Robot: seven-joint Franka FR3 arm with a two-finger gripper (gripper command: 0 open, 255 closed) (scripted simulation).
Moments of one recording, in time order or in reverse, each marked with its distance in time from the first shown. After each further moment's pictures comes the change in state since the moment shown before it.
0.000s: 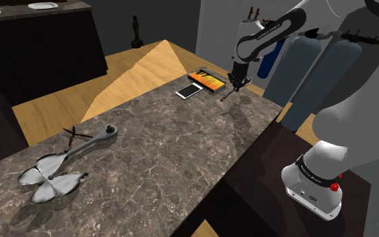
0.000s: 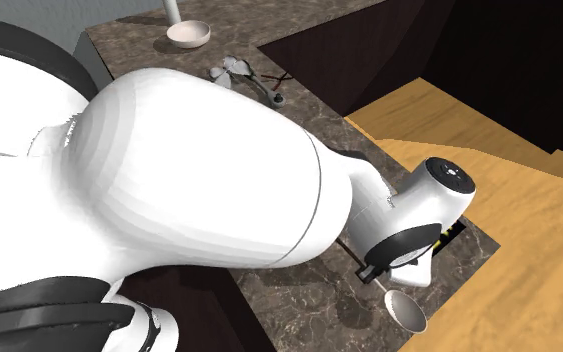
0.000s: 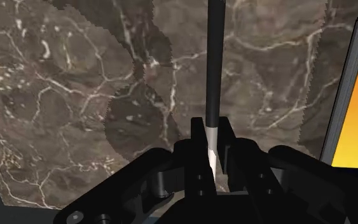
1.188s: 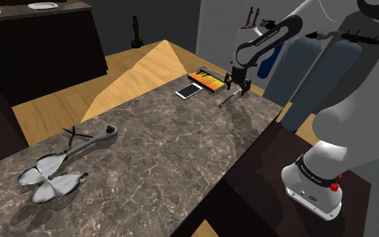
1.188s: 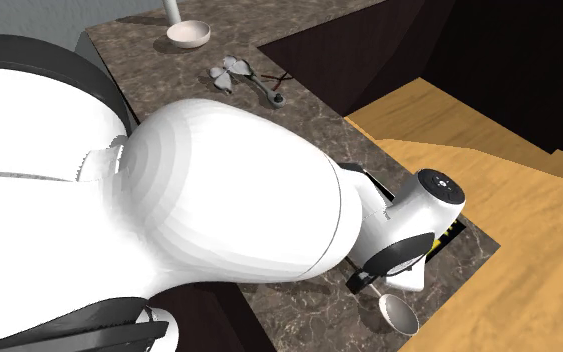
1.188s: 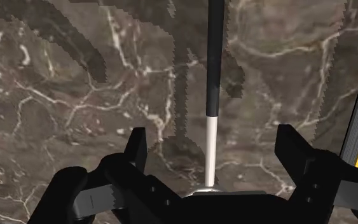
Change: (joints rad) arm 0.016 0.056 -0.023 -0.007 -0.050 0.051 0.036
